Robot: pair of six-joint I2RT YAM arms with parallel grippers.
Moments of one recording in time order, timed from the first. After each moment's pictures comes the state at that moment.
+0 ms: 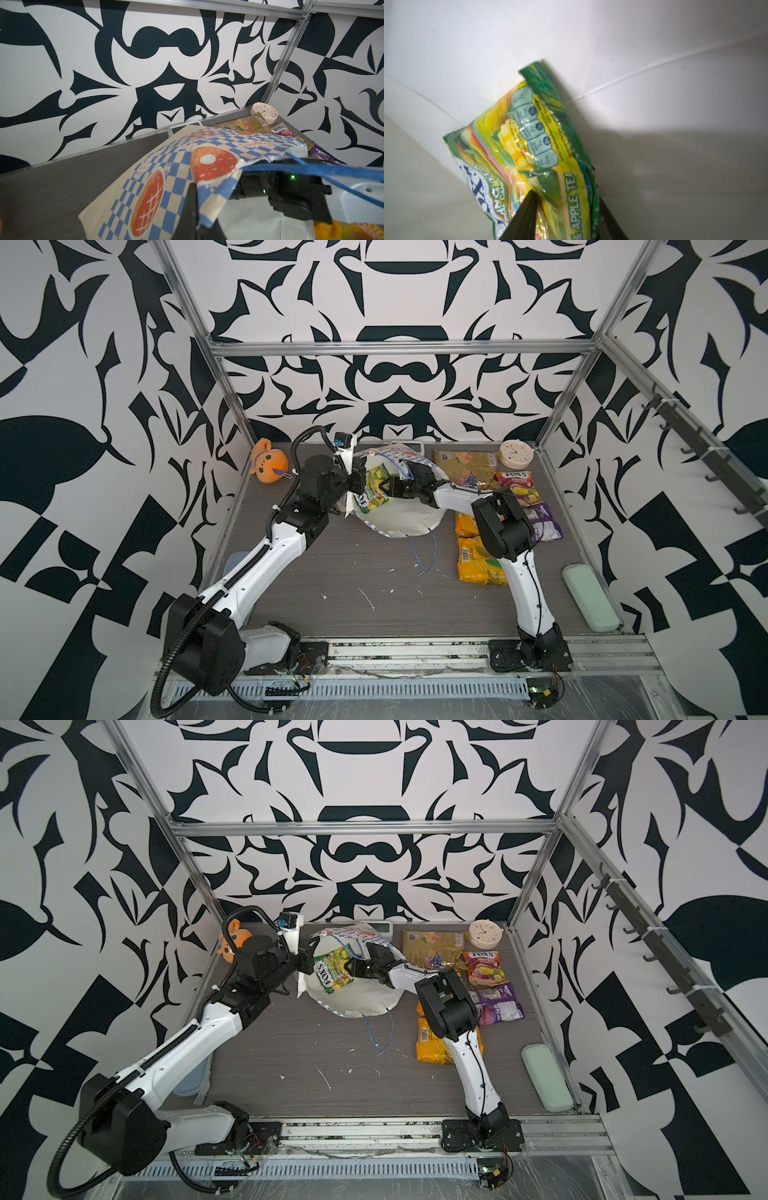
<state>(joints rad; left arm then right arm) -0.47 1.27 1.02 0.08 0.09 -0.10 0.51 2.33 1.64 0.07 -0.39 0.56</state>
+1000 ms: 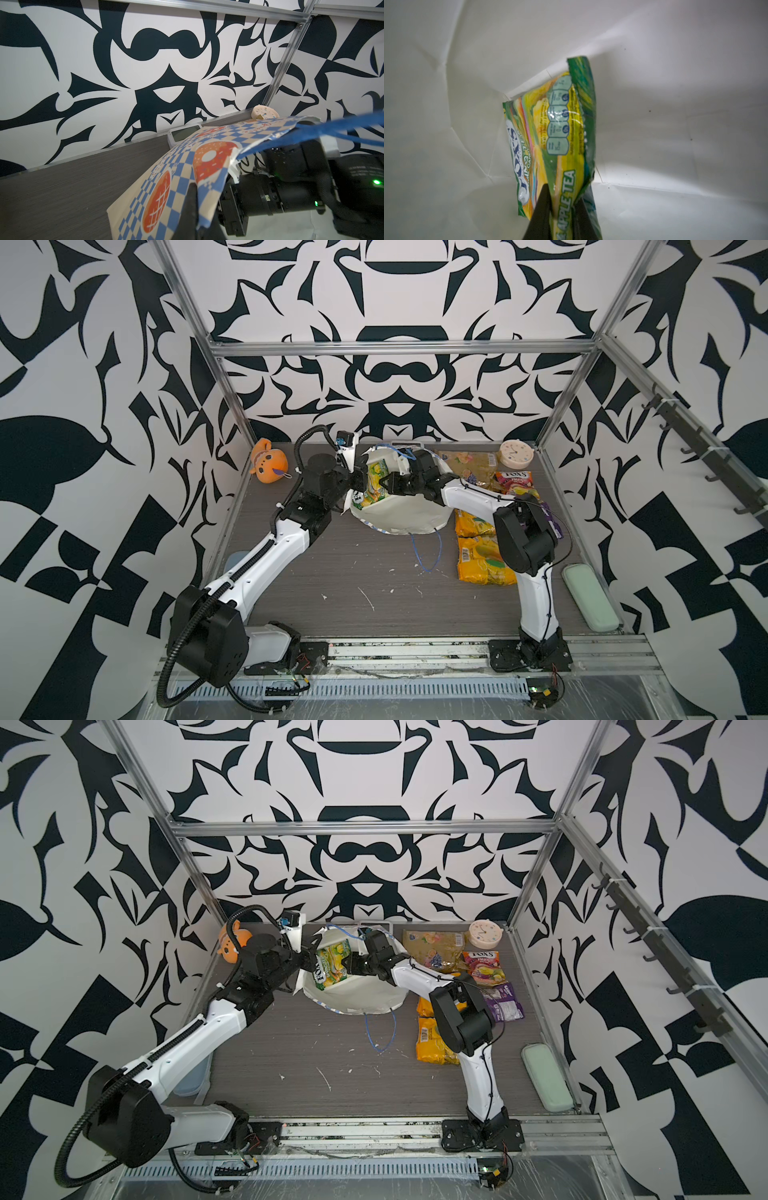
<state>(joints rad) -0.47 1.31 1.03 0.13 0.08 -0.10 0.57 2.09 1.58 -0.10 -0.36 0.58</state>
